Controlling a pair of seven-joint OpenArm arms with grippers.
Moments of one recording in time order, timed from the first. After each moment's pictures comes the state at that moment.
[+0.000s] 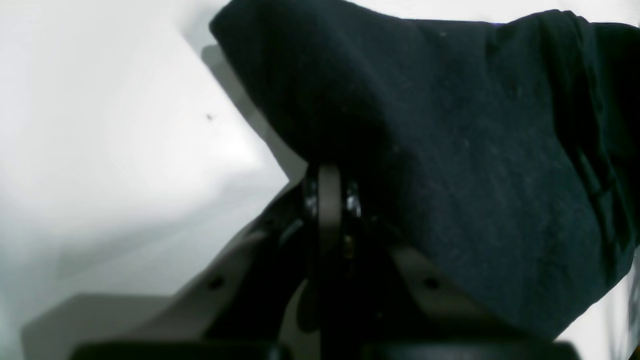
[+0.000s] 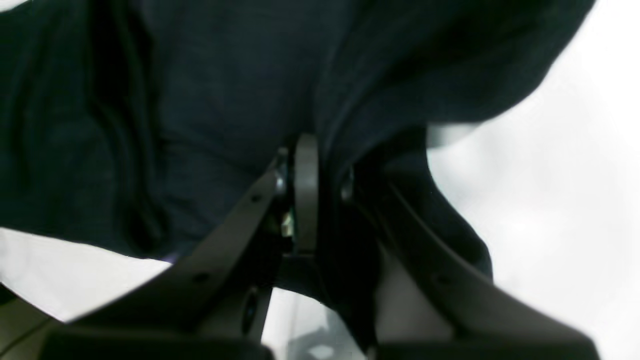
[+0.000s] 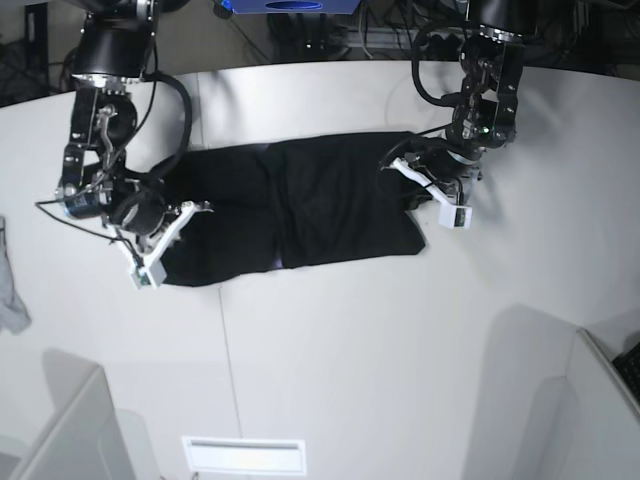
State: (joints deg) left arm 11.7 -13.5 4.1 86.2 -33.5 -8.0 29.9; right arm 1.9 9.6 8.0 98.0 26.5 15.4 -71.5
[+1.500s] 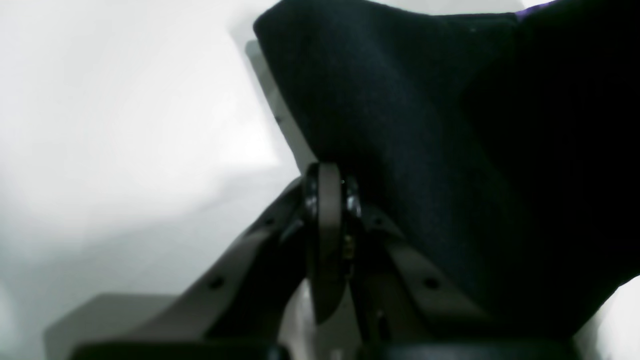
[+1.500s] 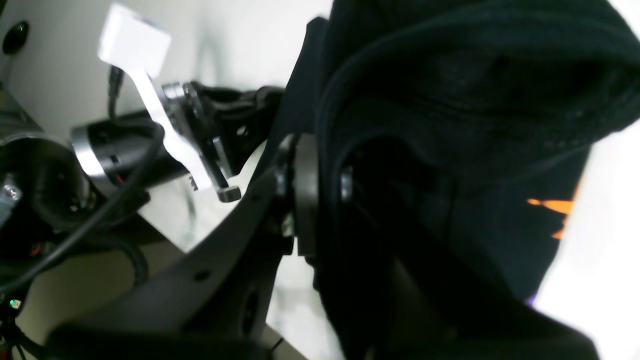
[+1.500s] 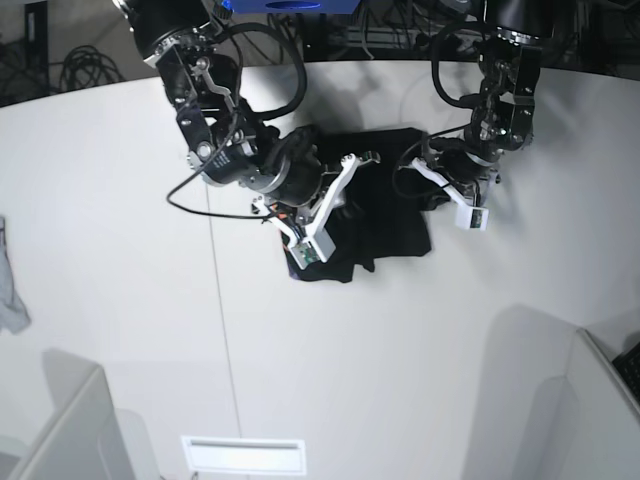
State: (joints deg) left arm 12.0 -17.7 3.7 86.1 -33.8 -8.5 29.7; right arm -0.6 3.2 -29.2 109.9 26.6 -6.6 -61.3
